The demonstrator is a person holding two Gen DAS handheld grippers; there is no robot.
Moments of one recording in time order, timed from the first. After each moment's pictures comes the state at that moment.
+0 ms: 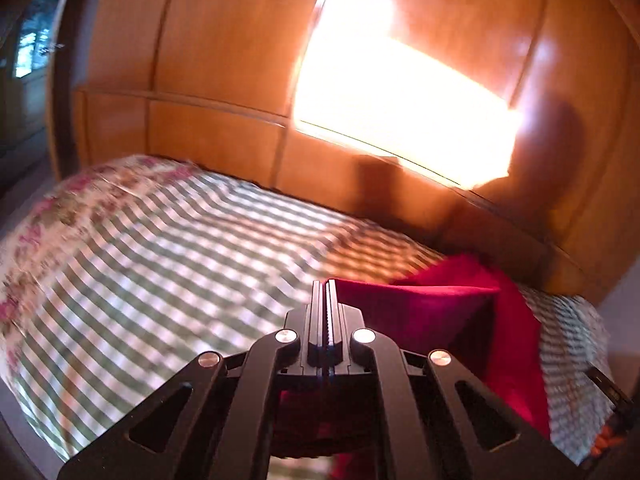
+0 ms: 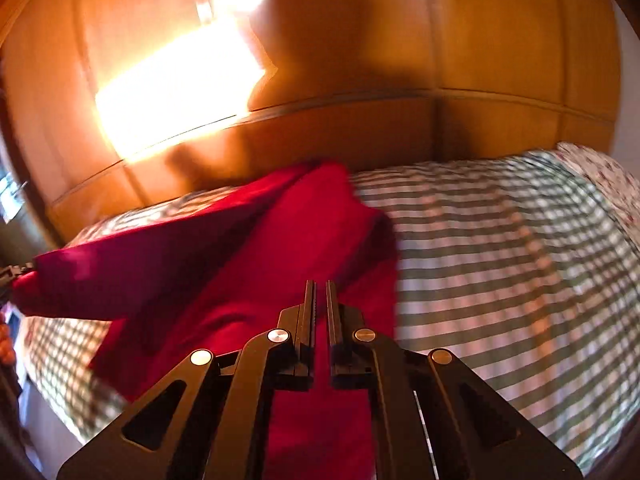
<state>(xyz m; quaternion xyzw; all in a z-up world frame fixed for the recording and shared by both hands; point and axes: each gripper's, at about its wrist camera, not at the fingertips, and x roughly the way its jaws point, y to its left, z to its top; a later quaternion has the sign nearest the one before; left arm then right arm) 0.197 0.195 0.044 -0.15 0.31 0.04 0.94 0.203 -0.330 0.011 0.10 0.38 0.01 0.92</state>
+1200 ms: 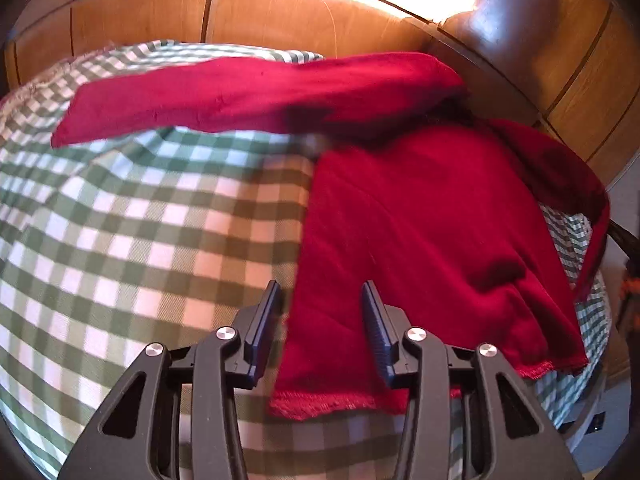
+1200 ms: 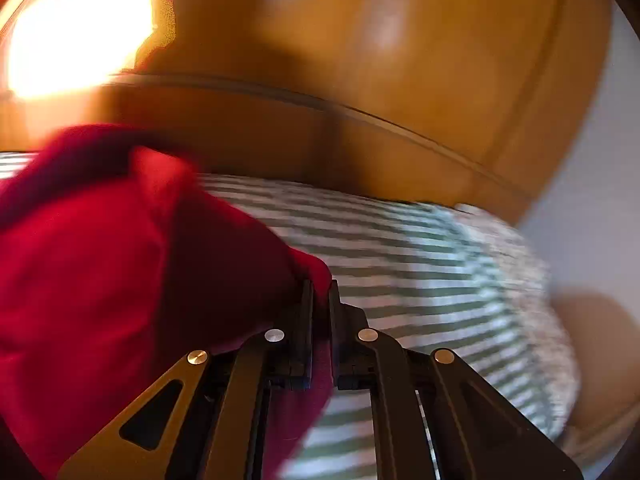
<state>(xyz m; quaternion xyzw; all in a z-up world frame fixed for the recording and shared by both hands) 0.186 0.105 -0.098 -0.13 0.47 -0.10 0.87 0.291 -0.404 -0.008 -0.13 0.39 -0.19 0.89</state>
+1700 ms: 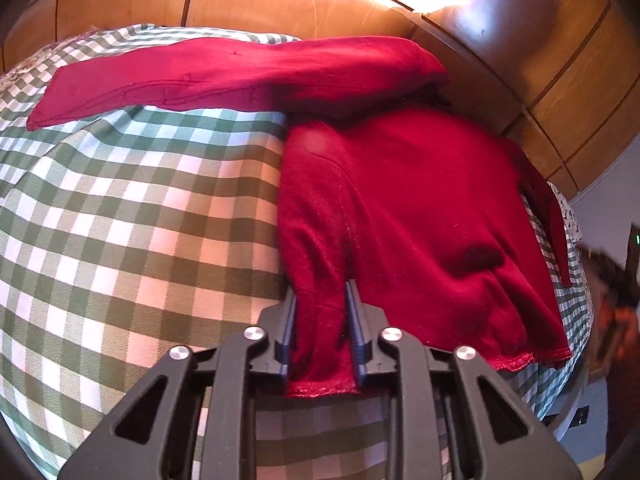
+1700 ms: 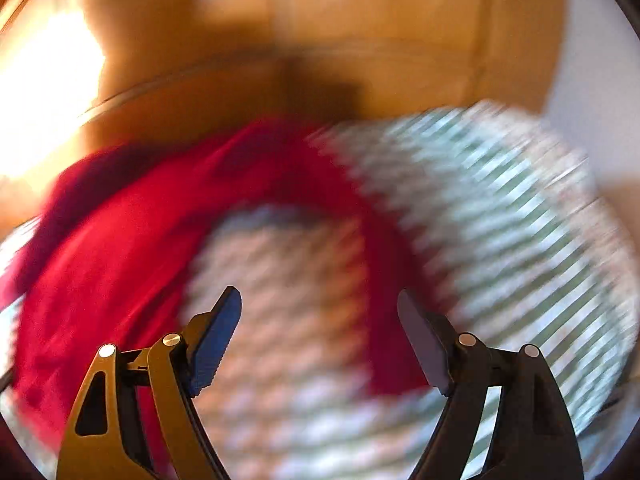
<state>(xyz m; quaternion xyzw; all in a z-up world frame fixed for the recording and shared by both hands) 0.186 0.088 -0.106 -0.14 0.48 -0.13 0.86 0.240 -0.435 -0.033 0.09 0.46 -0.08 0.88</state>
